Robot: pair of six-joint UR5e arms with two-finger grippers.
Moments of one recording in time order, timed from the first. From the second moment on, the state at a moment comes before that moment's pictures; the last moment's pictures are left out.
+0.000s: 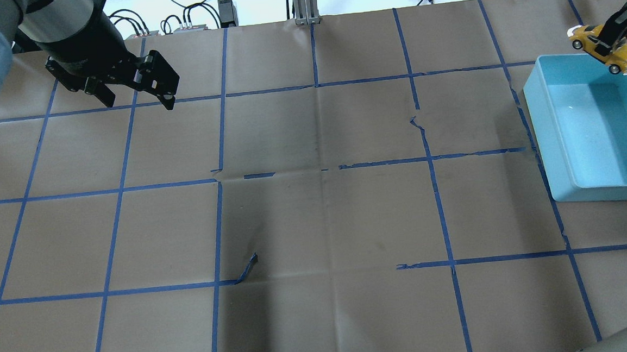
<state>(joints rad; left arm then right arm) -1.57 -1.58 -1.51 -1.54 1.58 0.17 1.11 -1.28 1.39 -1.74 -1.62 -0.97</state>
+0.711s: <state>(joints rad) -1.57 -1.58 -1.52 -1.54 1.58 0.17 1.08 -1.27 1.39 -1.73 -1.64 -0.51</state>
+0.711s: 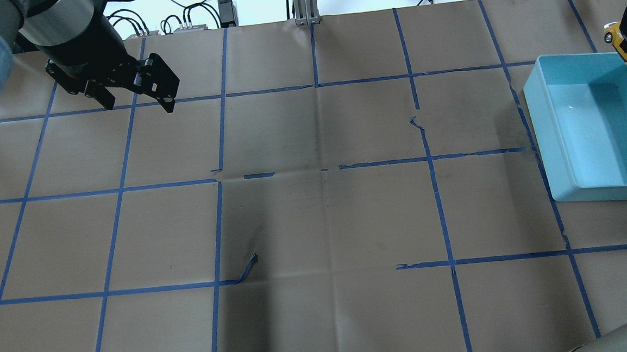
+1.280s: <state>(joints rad) -1.57 -1.58 -1.53 -1.54 1.58 0.16 1.04 -1.26 1.48 -1.74 -1.64 -0.30</state>
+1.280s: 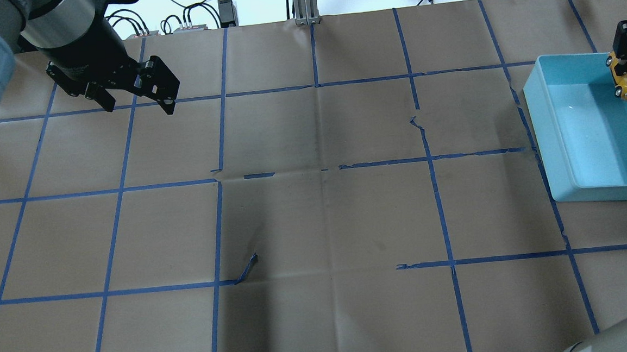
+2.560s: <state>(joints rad) -1.57 -1.58 -1.53 -1.54 1.57 0.16 0.97 -1.24 1.82 -2.18 -1.58 -0.60</state>
